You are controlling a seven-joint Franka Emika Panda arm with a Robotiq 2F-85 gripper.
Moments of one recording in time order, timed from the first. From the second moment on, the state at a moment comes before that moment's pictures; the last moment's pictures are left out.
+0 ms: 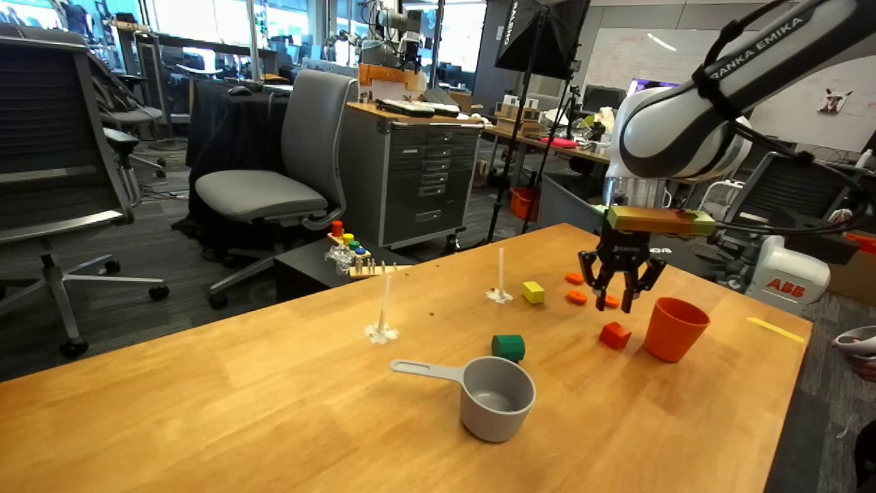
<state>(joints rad) 0.00 0.59 -0.12 -1.85 0.13 2.19 0.58</state>
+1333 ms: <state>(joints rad) 0.06 0.55 -0.11 -1.83 -0.14 2.08 0.35</state>
